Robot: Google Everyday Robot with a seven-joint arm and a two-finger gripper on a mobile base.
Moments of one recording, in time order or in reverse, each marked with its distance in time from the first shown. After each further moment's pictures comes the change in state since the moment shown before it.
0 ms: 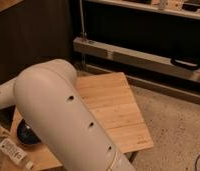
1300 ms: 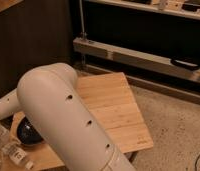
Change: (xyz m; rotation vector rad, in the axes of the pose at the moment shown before) arm 0.018 -0.007 0.051 -0.015 0.023 0.057
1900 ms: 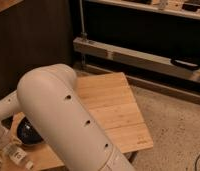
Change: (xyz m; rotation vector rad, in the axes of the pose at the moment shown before) arm 0.000 -0.002 0.011 0.000 0.006 -0.005
